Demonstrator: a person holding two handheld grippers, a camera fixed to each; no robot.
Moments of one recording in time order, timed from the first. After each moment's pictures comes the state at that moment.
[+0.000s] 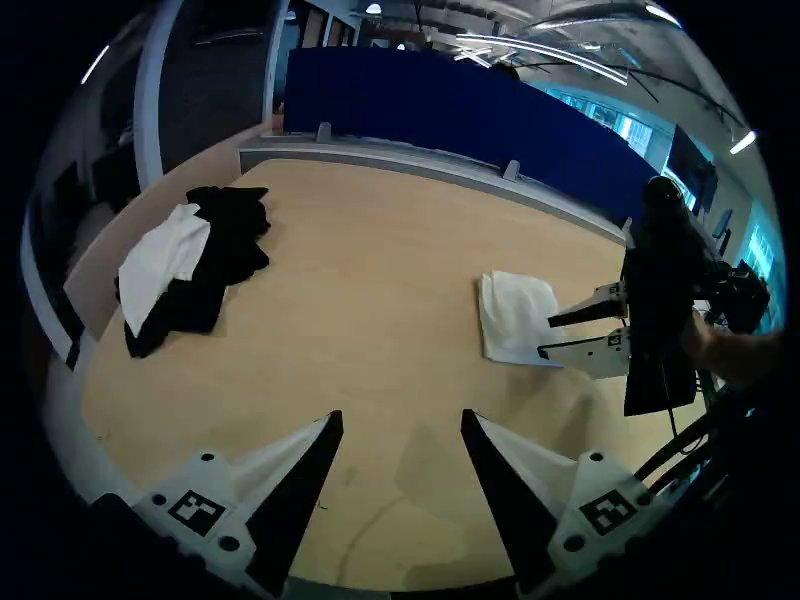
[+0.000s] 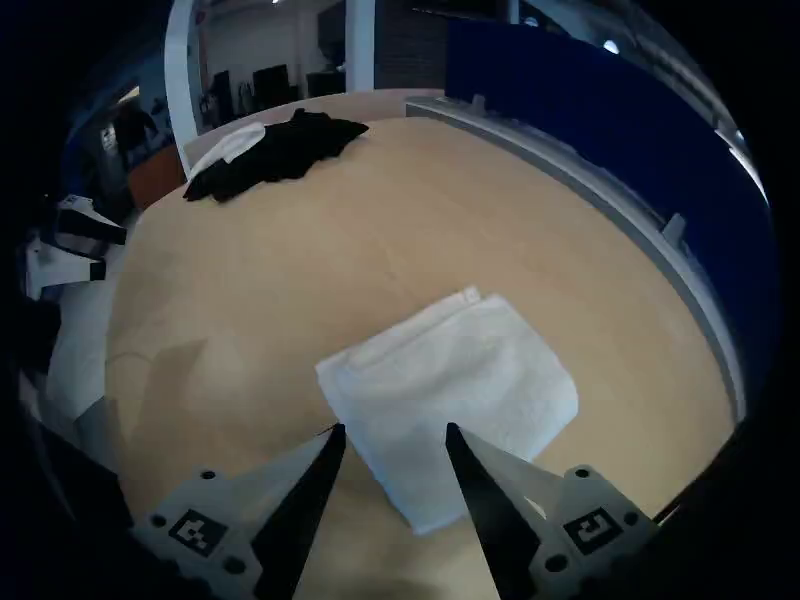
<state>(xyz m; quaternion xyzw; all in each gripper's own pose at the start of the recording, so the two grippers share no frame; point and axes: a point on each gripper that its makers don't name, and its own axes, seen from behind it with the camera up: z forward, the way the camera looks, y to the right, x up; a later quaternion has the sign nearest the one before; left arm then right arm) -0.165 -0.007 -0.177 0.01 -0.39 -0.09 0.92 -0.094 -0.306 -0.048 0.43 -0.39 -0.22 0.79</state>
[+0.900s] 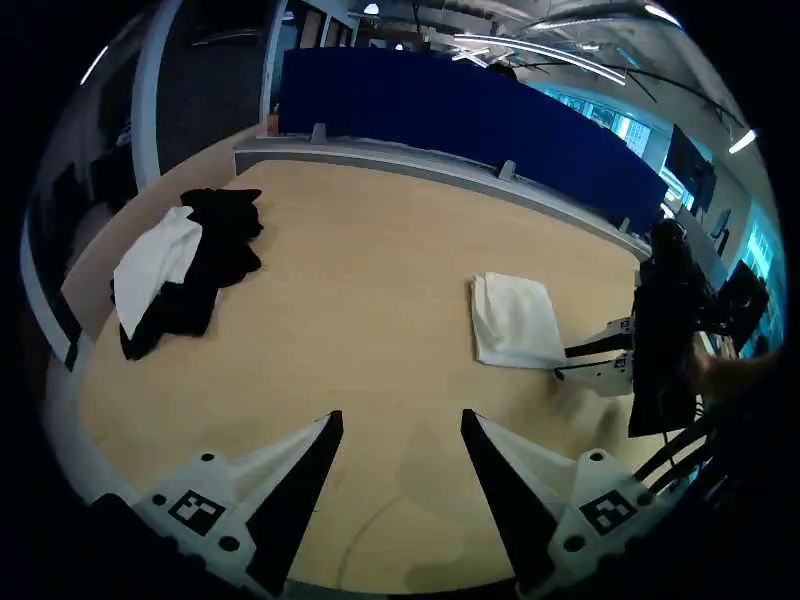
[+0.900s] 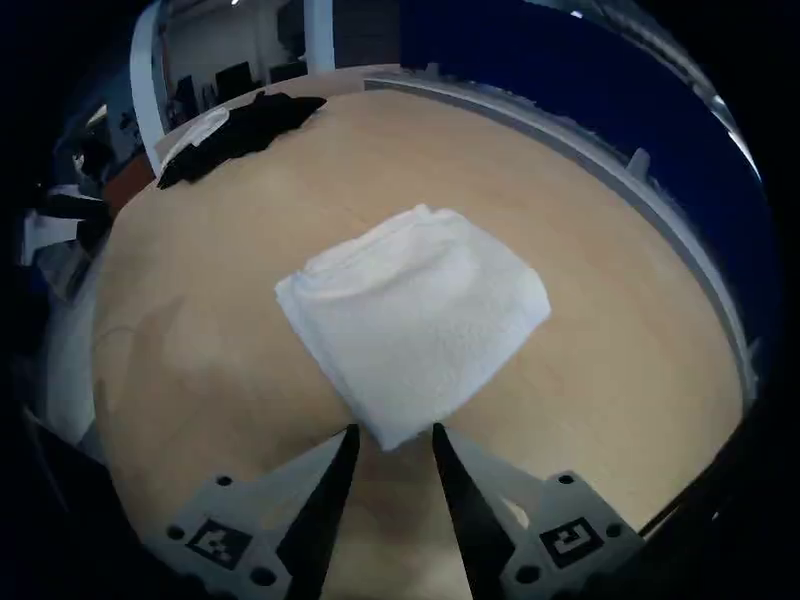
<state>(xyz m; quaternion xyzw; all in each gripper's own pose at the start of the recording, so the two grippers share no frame) -0.163 0.005 -0.174 0.00 -0.39 -0.09 0.92 -0.125 -0.245 -0.062 0.38 -0.43 -0.20 0.79</state>
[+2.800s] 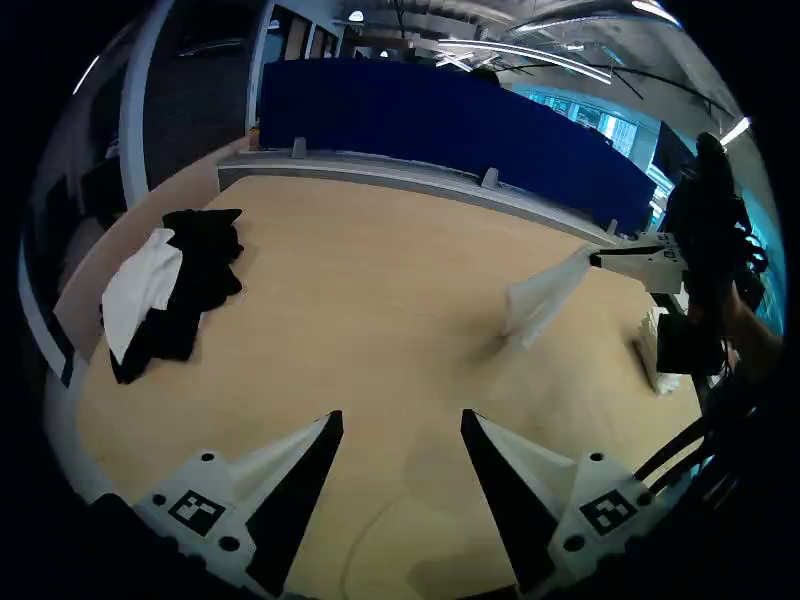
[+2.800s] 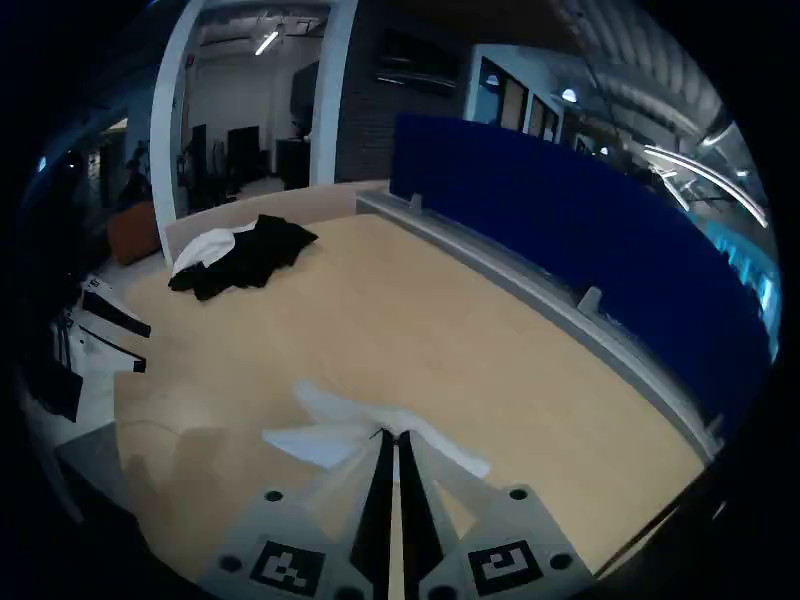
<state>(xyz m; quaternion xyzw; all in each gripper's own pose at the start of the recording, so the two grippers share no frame) -0.147 0.019 -0.152 -0.02 -0.37 -0.08 0.92 0.056 -0.263 0.003 0.40 -0.26 -0.18 0.86</state>
